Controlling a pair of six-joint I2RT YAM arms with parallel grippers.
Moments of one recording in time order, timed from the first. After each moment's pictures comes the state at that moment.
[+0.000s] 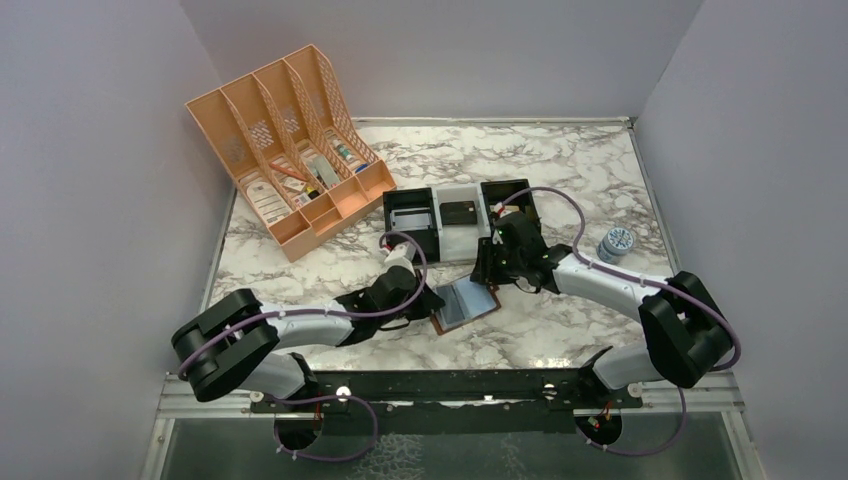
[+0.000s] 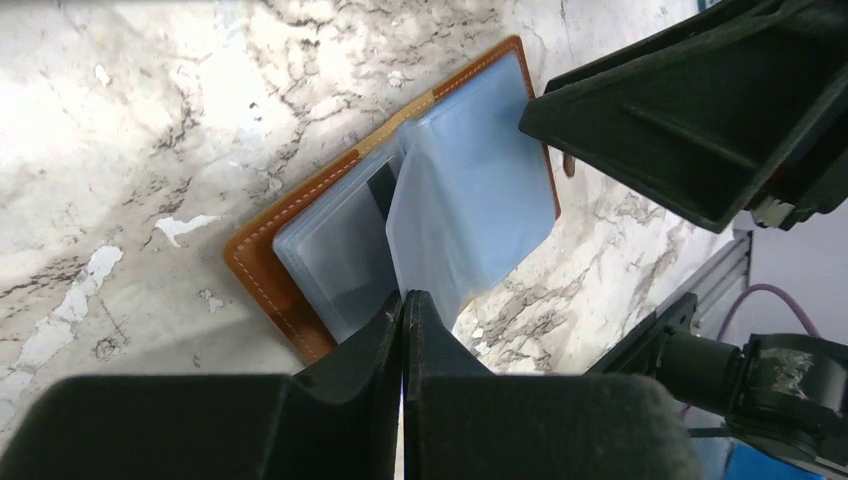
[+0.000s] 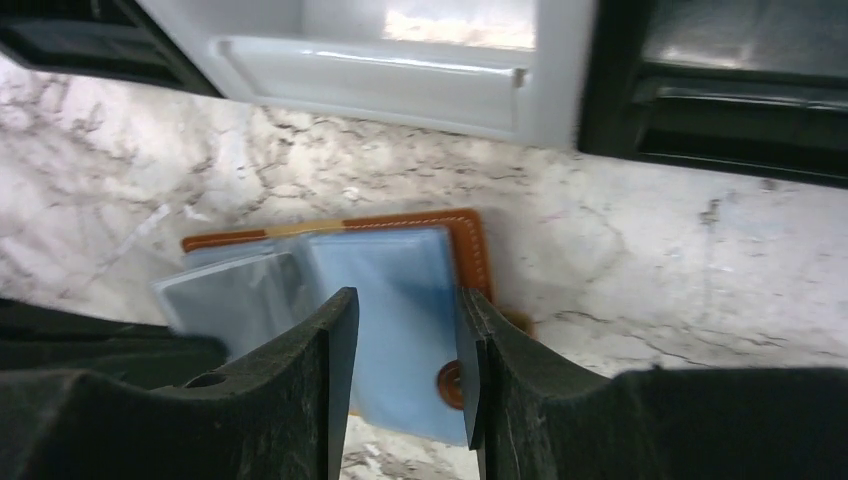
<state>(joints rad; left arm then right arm) -0.96 1.36 0.37 0.44 -0.09 -1.04 0.62 1.42 0.72 -0.16 -0.11 0.53</state>
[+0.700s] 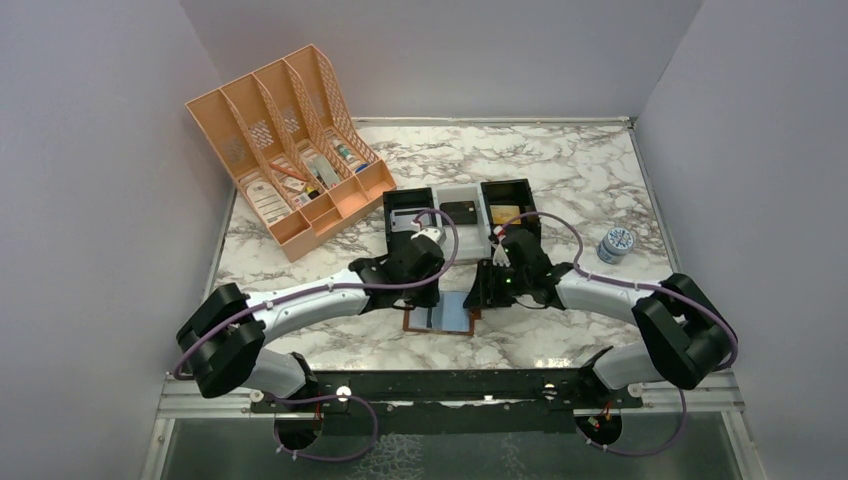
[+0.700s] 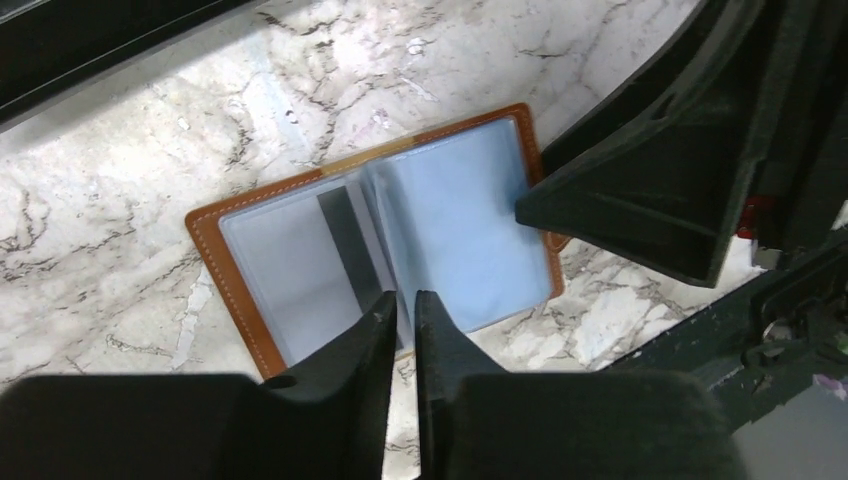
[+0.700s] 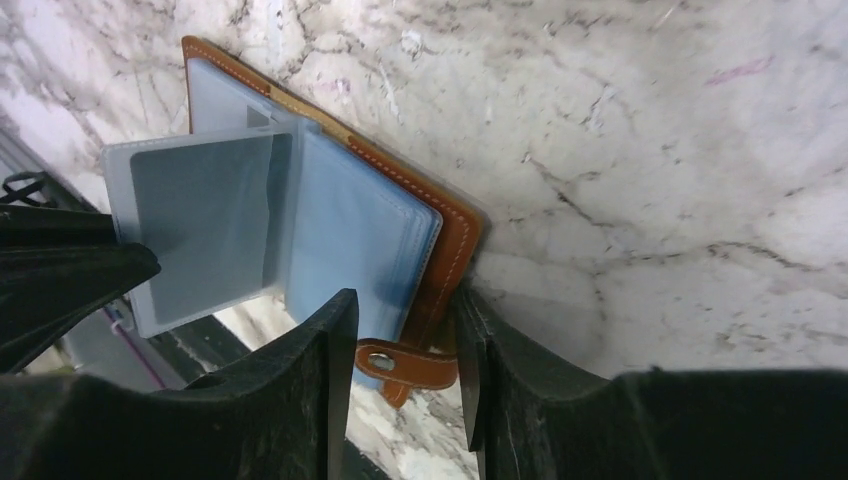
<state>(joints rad) -0.96 1.38 0.81 -0.33 -0.09 -0.67 0.61 1.41 0.55 -0.04 -0.36 0.61</state>
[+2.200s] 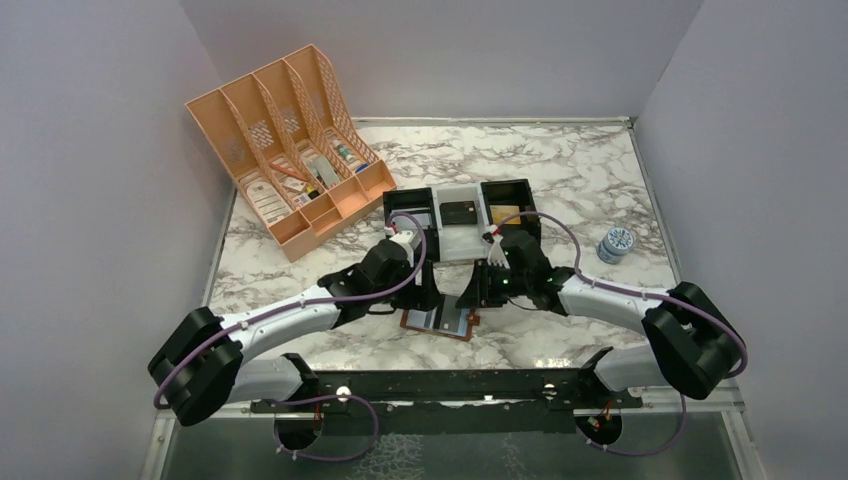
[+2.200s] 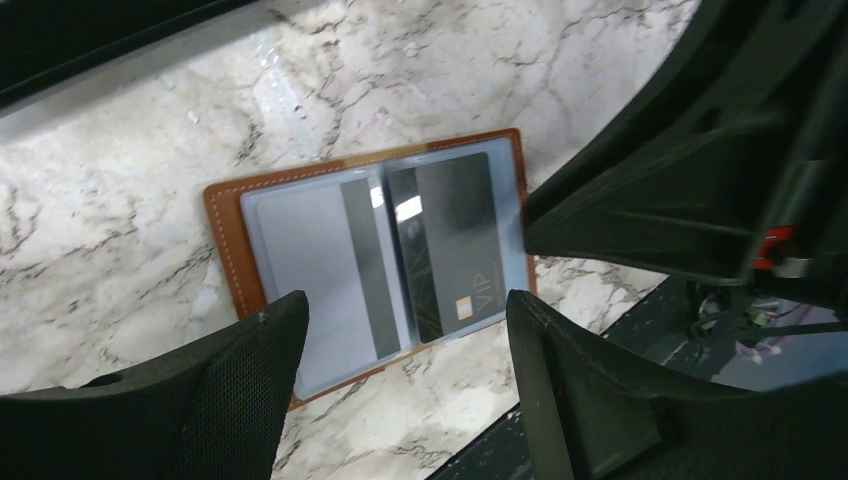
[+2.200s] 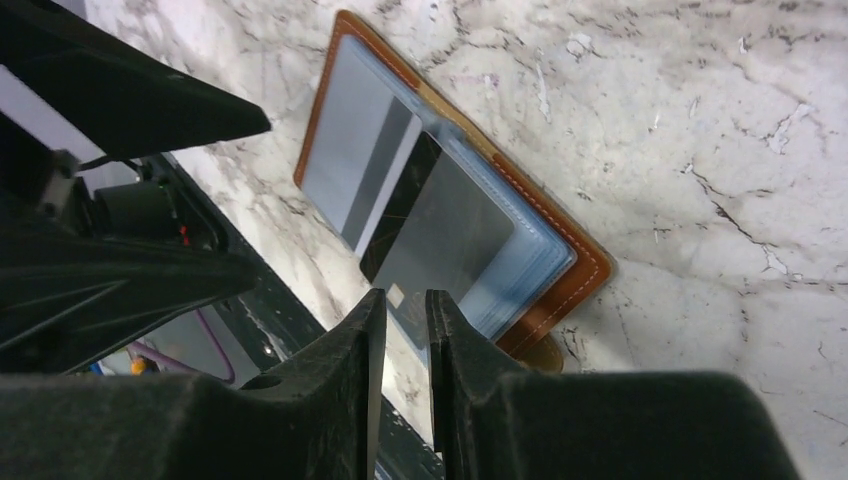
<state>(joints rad) -0.84 1.20 0.58 -0.12 0.08 -0.67 0.66 1.33 0.53 0.06 -0.44 0.68</state>
